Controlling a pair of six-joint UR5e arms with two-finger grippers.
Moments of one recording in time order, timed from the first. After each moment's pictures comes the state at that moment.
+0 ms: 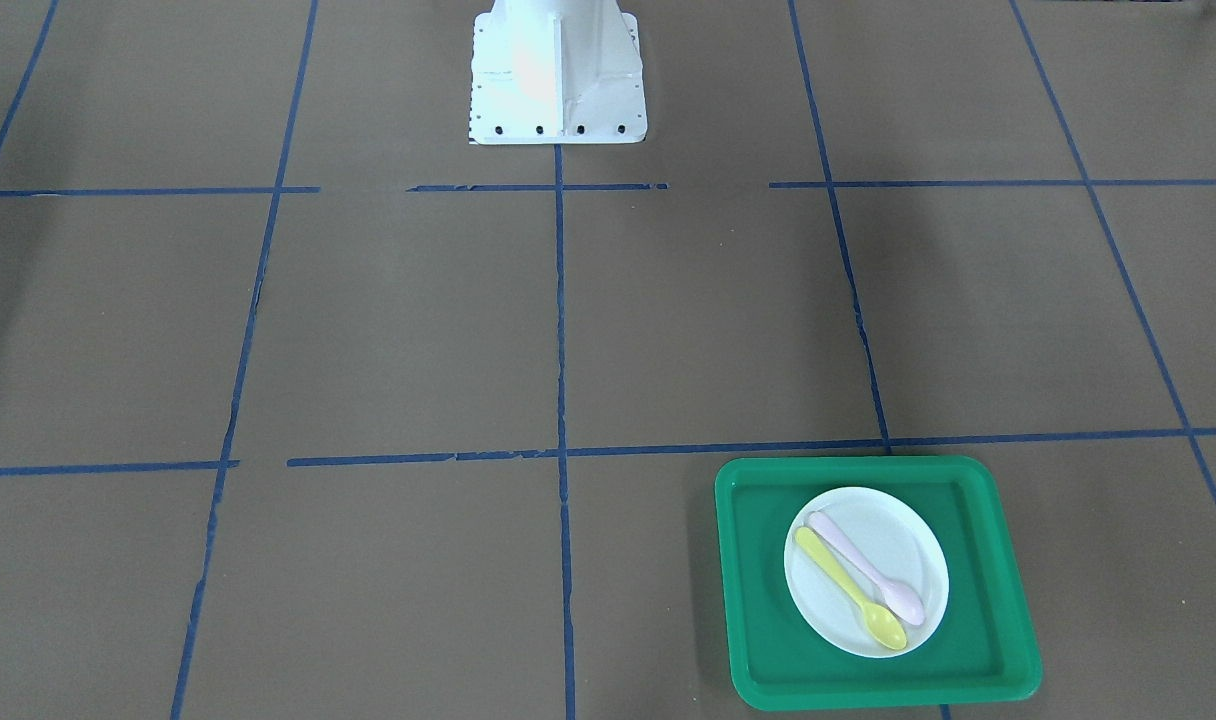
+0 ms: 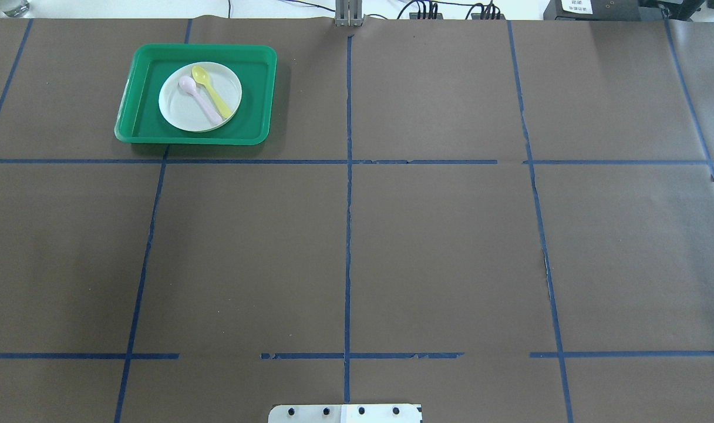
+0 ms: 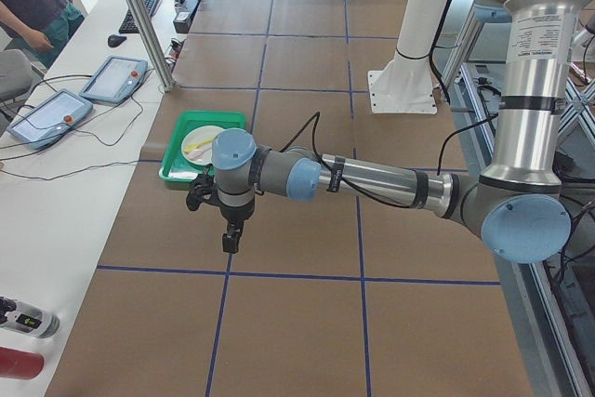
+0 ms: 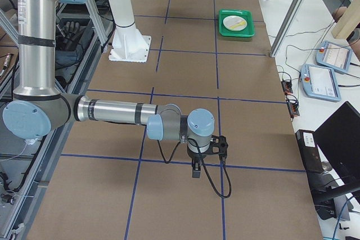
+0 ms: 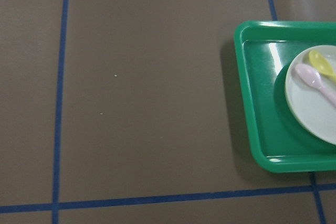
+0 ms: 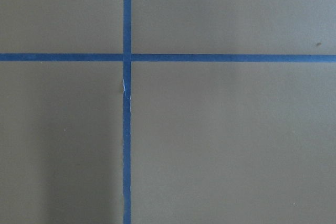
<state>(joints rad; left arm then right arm) -1.55 -1.59 -1.69 -1.57 -2.29 -0.01 1.58 -1.65 1.61 -1.51 2.28 0.03</state>
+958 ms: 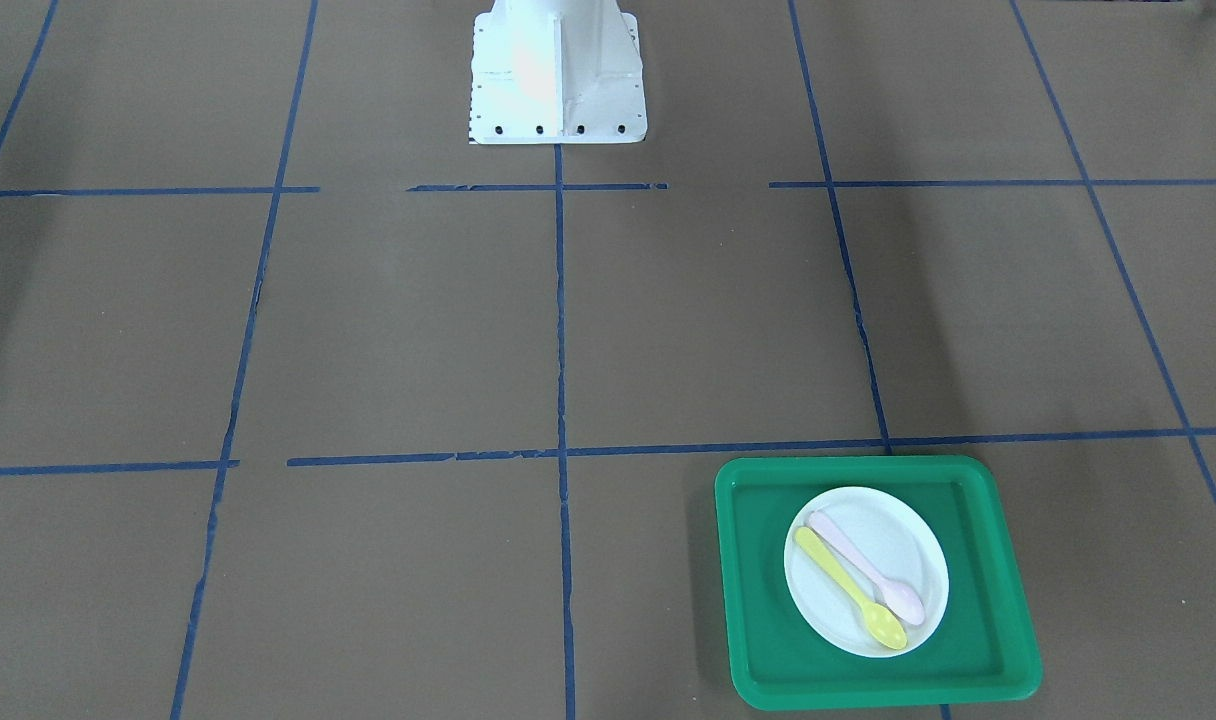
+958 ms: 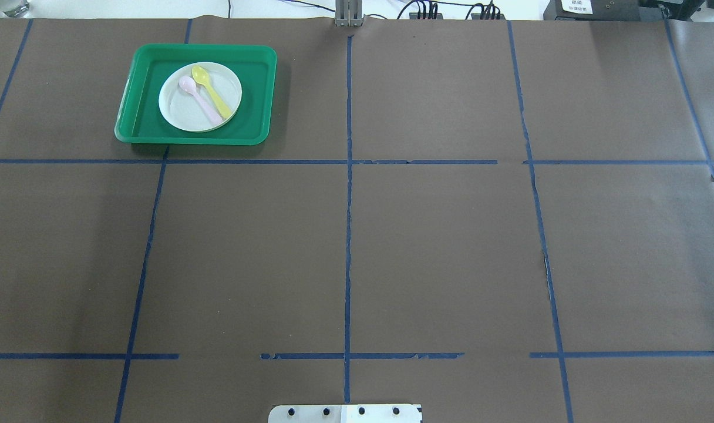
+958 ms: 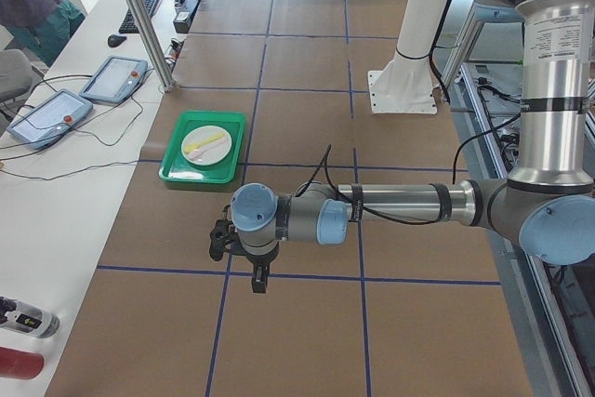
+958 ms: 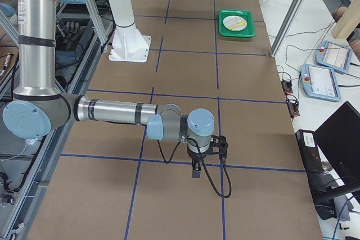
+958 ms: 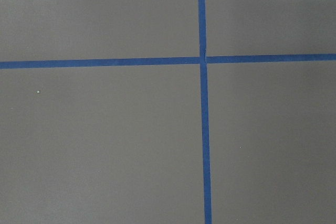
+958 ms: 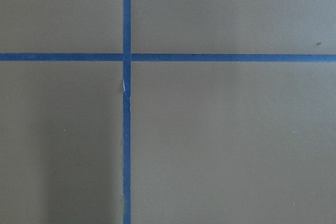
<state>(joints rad) -1.58 -1.51 -1.61 -1.65 -2.38 0.01 1.58 -1.65 1.61 -1.51 2.28 0.03</state>
